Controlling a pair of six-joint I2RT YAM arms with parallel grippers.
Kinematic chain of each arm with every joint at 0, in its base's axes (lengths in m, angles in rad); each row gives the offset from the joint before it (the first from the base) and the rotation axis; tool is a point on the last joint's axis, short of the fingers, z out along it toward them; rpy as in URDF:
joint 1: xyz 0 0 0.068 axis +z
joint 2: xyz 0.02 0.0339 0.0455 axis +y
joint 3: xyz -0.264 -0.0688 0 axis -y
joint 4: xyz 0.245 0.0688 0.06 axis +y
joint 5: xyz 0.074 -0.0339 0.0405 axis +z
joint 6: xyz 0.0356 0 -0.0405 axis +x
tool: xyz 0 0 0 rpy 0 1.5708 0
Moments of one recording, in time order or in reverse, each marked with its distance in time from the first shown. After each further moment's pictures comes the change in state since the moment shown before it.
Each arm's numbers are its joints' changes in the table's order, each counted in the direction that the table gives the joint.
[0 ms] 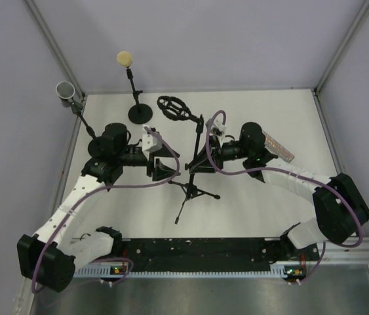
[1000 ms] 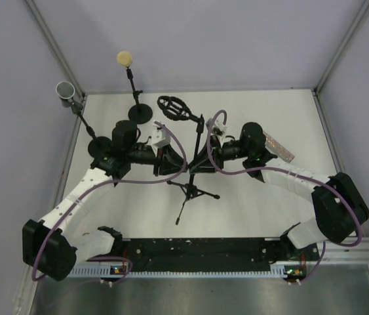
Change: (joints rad) left arm -0.069 0.096 0.022 -0.051 -0.019 -0.123; right arm 0.000 0.010 0.000 -0.057 0.031 0.044
